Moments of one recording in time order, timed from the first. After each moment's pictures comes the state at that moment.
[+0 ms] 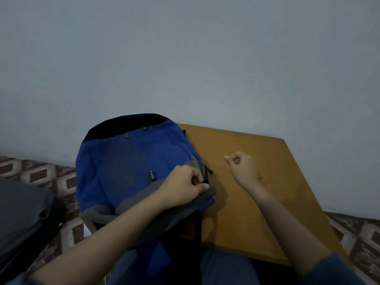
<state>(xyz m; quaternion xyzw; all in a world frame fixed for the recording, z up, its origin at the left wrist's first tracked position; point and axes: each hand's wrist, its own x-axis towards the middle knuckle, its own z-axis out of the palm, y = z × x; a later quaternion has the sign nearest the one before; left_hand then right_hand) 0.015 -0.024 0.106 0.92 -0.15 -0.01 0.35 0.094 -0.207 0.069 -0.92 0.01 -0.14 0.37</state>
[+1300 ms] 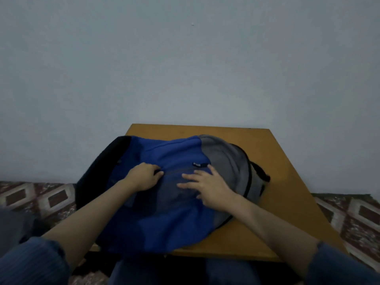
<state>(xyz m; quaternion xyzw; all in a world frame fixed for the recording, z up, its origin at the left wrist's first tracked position) 0.128 0.036 0.049 0.99 -0.09 -0.08 0.07 0.085 -0.182 0.041 -0.94 -0.33 -0.01 -0.05</state>
